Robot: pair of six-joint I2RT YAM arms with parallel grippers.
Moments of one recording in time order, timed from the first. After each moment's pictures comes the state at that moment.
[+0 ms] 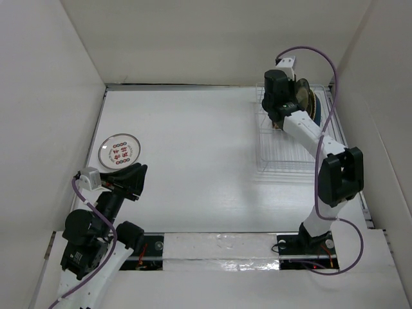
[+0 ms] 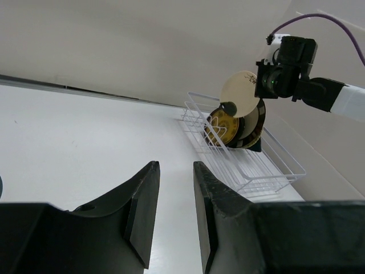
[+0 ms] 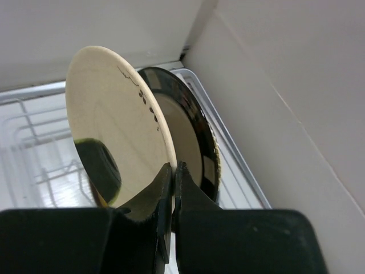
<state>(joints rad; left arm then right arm) -0.48 0.03 0.64 -0.38 -0.09 -0.44 0.36 1.74 1.53 -0.08 1.00 -0.13</state>
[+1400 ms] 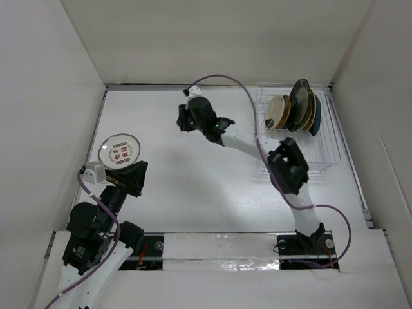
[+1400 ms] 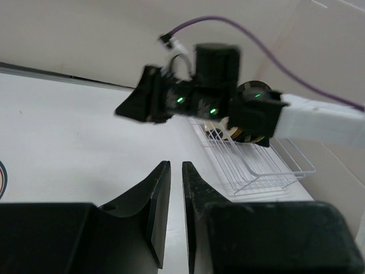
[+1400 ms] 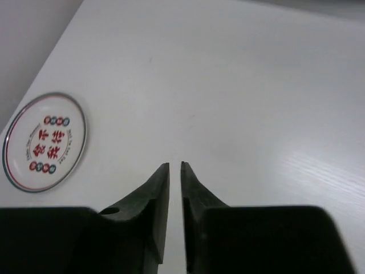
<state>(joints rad) -0.48 0.08 0.64 -0.37 -0.10 -0.43 0.77 2.08 1.79 -0.05 0.17 0.34</state>
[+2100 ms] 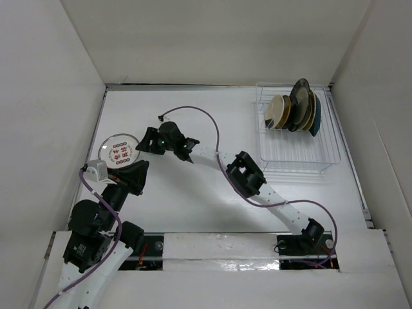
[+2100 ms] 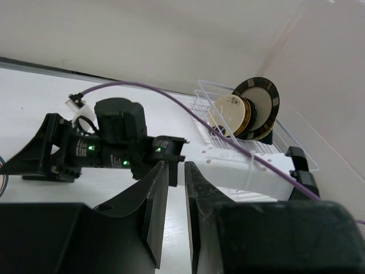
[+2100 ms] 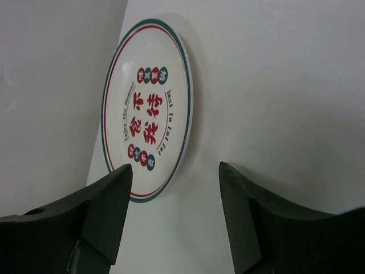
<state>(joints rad) -0.48 0.11 0.64 -0.37 -0.10 -0.43 0.91 2.77 2.41 0.01 -0.19 0.89</state>
